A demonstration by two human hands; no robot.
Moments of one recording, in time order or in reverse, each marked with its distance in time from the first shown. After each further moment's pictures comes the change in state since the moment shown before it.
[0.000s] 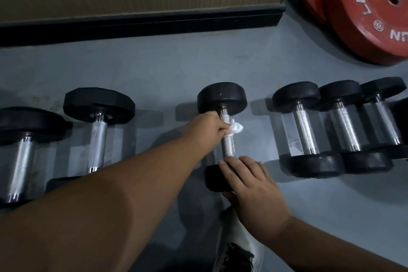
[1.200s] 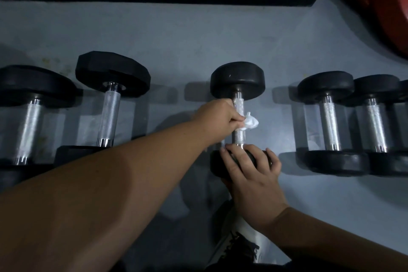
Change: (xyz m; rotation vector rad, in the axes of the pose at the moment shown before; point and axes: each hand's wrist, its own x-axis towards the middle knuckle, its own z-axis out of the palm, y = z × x) left_hand -0.019 -0.018 -0.002 -0.109 0.047 0.030; right_hand 0.012 -0.025 0.027 -0.110 0.191 -0.065
